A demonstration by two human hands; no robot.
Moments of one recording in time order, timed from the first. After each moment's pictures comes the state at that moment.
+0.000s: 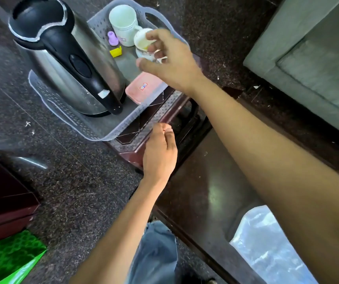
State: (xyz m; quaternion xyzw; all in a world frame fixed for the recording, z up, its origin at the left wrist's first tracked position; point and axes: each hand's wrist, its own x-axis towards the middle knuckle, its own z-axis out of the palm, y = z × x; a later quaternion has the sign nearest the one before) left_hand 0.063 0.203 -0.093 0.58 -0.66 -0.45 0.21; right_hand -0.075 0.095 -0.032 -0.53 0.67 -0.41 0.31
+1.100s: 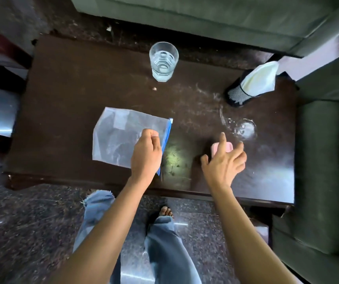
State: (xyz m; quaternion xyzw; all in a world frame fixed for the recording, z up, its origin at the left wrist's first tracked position) left_hand -0.061 0.609 -0.118 0.39 -0.80 -0.46 -0.02; right_hand -0.121 0.780 -0.134 0.05 0.99 -0.04 0.12
